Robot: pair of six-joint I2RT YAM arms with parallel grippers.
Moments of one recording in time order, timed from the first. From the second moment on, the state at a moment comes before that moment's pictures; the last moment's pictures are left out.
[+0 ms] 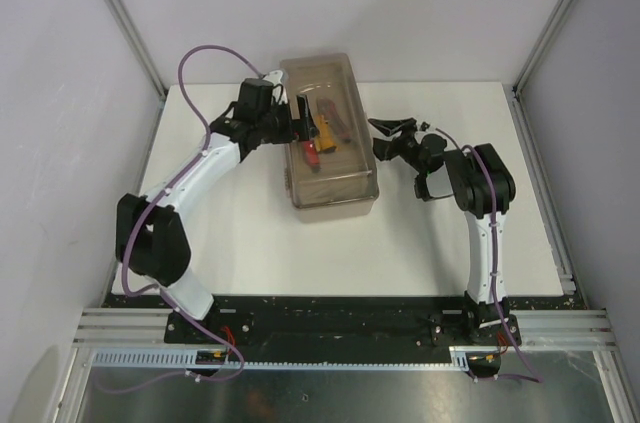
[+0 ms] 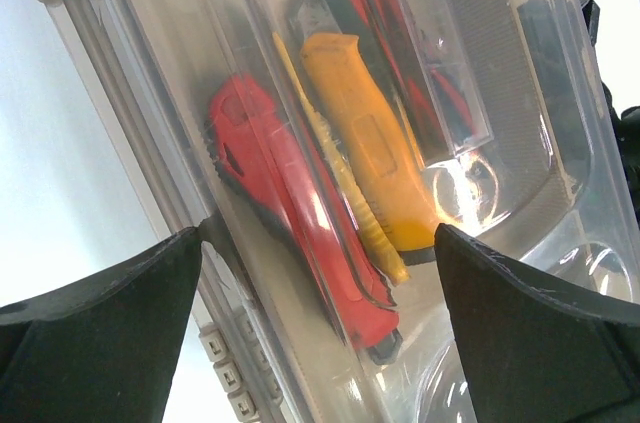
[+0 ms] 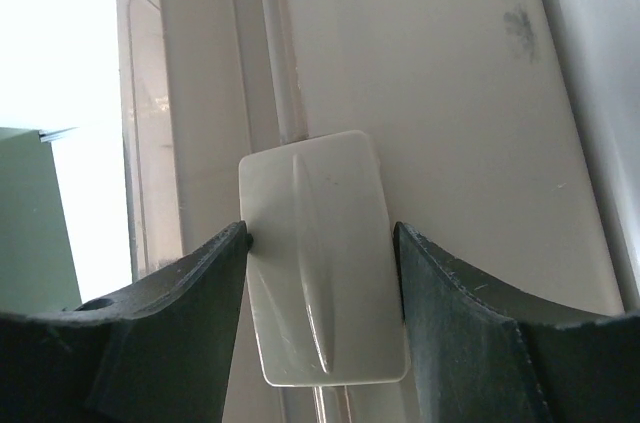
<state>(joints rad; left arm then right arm) -0.40 1.64 1.40 -0.39 0.15 -0.41 0.22 2.29 1.07 1.27 -0.51 1.85</state>
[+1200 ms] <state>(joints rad) -0.31 1.70 1.48 -0.39 0.19 -0.25 0.30 2.04 0.89 1.04 -0.48 1.48</state>
